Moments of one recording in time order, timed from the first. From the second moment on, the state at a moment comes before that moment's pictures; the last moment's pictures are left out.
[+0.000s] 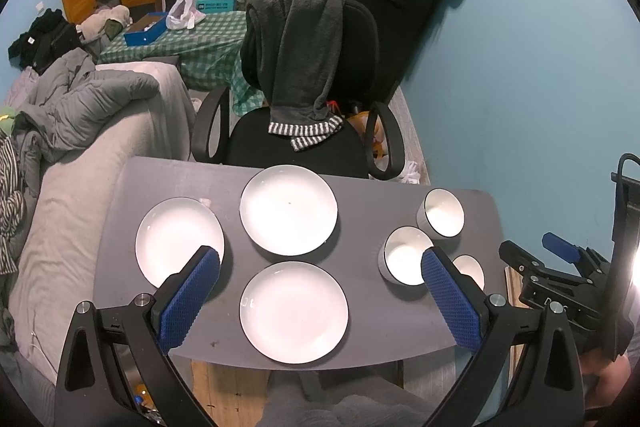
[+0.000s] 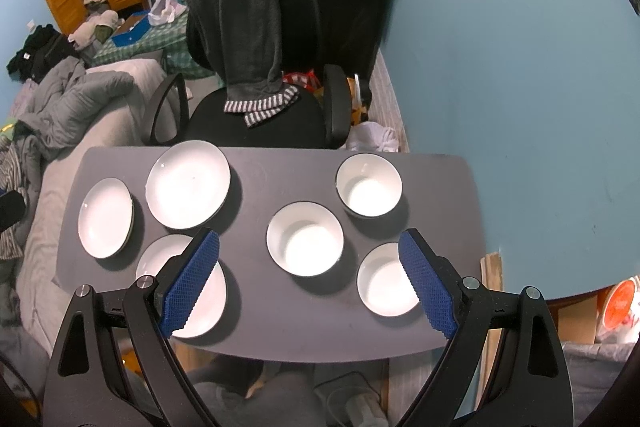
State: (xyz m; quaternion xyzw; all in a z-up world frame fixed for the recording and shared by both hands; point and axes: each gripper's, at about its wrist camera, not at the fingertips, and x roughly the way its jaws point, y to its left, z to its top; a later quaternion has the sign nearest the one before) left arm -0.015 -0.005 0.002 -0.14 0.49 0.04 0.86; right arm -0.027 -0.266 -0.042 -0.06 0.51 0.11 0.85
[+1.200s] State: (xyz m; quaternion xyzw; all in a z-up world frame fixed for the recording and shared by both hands) left arm -0.025 0.013 -0.013 -0.14 0.48 0.06 0.86; right arm -0.016 -0.251 -0.053 -0.08 0.52 0.13 0.84
